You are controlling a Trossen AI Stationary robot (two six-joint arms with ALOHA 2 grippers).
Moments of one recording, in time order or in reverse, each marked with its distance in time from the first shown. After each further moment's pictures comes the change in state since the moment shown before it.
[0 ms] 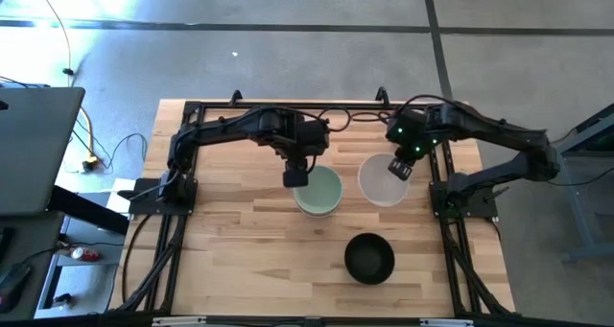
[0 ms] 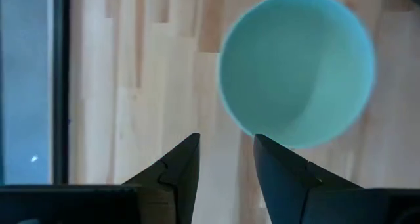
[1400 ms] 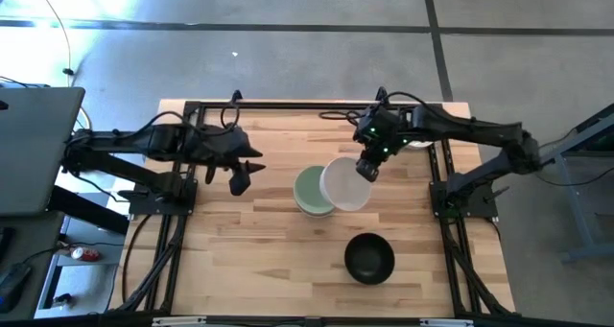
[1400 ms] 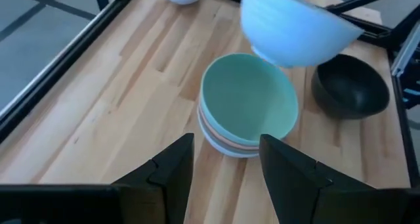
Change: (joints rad) left arm -0.081 -0.979 -1.163 0.804 -0.014 -0.320; right arm 0.051 0.179 0.056 0.352 -0.142 0.003
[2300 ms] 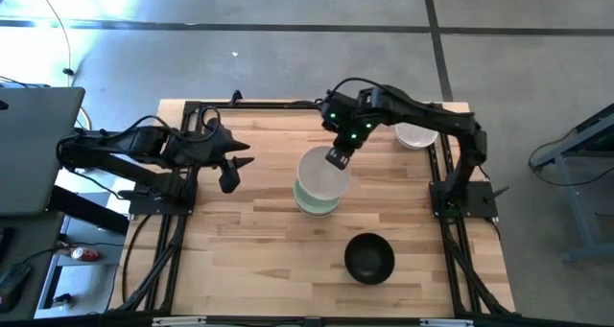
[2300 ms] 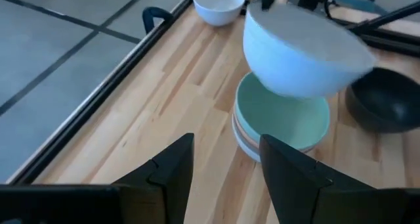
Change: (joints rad) left arm -0.098 -0.089 -0.002 -0.071 -0.243 -0.022; right arm 0.005 0.426 0.618 -0.345 0.051 -0.003
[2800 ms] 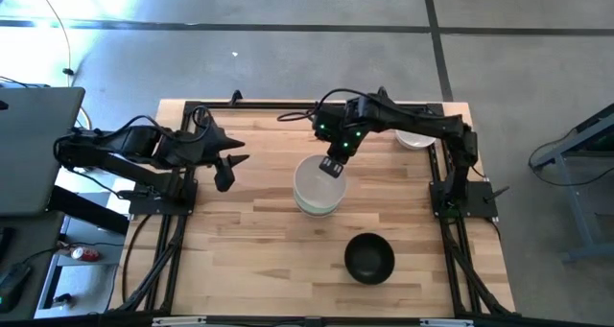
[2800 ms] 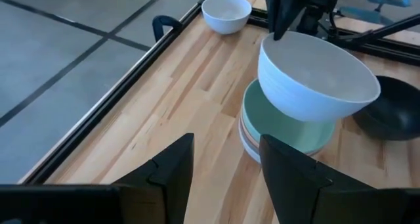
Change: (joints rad) left arm -0.030 -0.039 0.000 -0.022 -0.056 -0.015; right arm 0.038 0.072 0.022 -0.015 0.006 0.016
